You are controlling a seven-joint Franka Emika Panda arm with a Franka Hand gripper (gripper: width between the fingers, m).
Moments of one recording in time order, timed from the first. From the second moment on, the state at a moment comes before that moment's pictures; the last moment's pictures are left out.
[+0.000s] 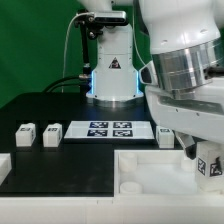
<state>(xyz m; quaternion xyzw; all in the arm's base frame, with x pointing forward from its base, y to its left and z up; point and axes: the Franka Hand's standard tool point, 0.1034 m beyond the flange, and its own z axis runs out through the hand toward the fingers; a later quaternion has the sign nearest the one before) 0.620 0.114 0.068 -0.87 0.47 0.04 0.12</state>
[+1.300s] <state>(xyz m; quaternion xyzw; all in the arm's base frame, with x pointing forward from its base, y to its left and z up) 0.624 0.111 0.070 -0.99 0.09 0.00 0.10</state>
